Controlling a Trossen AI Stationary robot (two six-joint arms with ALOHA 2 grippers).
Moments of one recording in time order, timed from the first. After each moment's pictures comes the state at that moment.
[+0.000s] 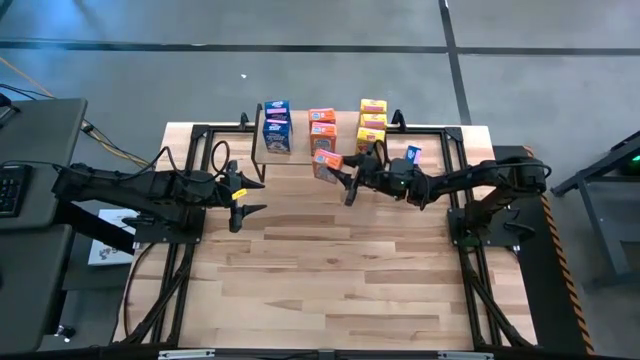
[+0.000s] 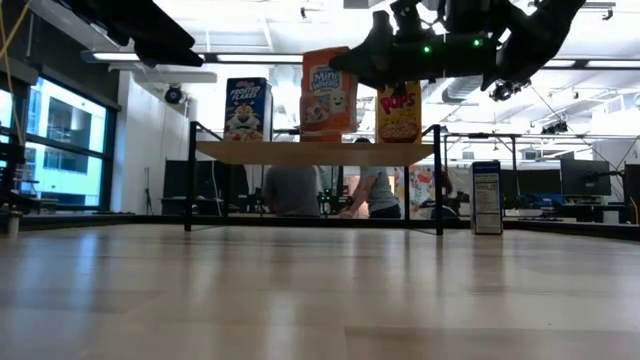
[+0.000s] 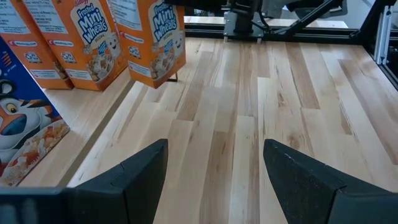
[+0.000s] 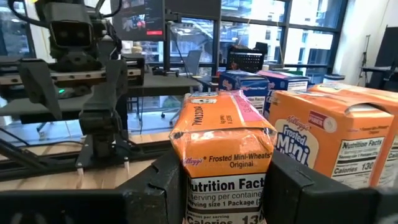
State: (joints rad) left arm -0.10 0.70 0.61 -0.34 -0.28 -0.07; right arm -0.15 1.53 0.67 0.97 0.18 -0.06
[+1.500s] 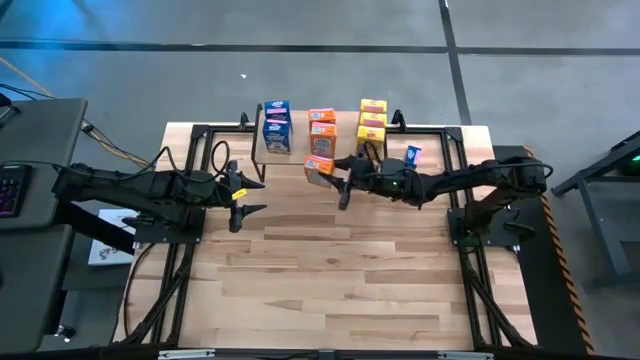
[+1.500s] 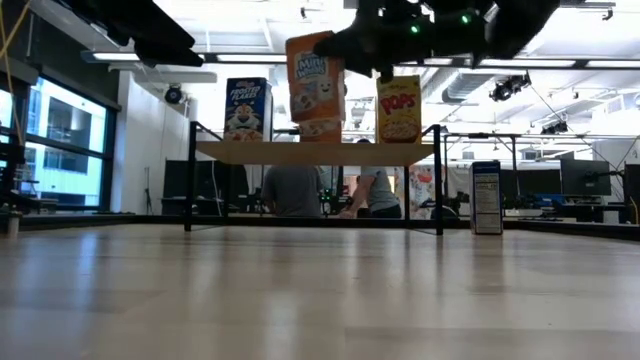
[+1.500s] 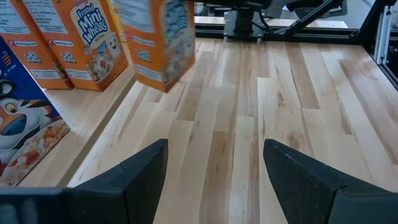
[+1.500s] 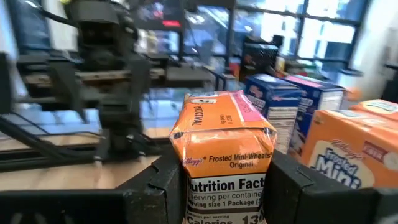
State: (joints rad) left arm -0.10 0.70 0.62 -0.34 -0.28 -0.07; right arm -0.11 1.53 0.79 0.78 0.19 -0.08
